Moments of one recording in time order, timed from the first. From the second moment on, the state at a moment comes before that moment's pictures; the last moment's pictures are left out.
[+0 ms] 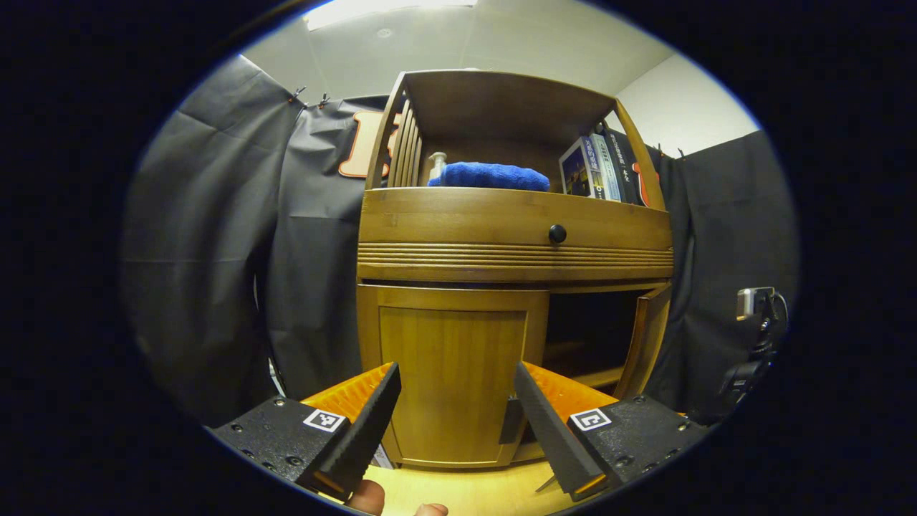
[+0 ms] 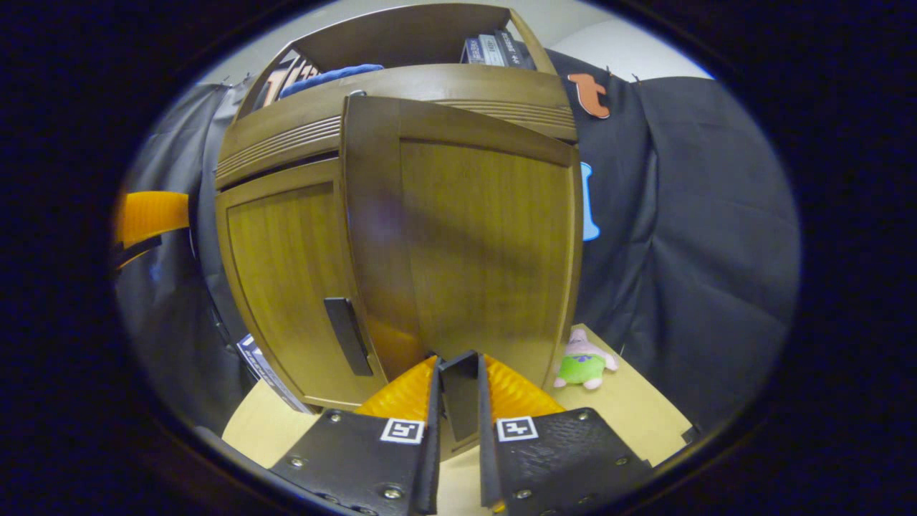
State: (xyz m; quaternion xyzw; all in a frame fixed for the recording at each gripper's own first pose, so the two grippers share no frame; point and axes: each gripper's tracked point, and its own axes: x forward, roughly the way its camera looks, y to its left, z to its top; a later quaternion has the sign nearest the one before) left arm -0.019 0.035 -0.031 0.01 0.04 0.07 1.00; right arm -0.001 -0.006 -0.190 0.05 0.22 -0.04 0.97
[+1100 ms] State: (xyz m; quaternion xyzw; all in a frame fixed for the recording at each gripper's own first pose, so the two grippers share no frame) left arm 0.001 -0.060 -0.056 -0.02 0.07 0.00 1.00; right arm -0.062 -0.099 -0.182 0.05 0.23 -0.09 0.97
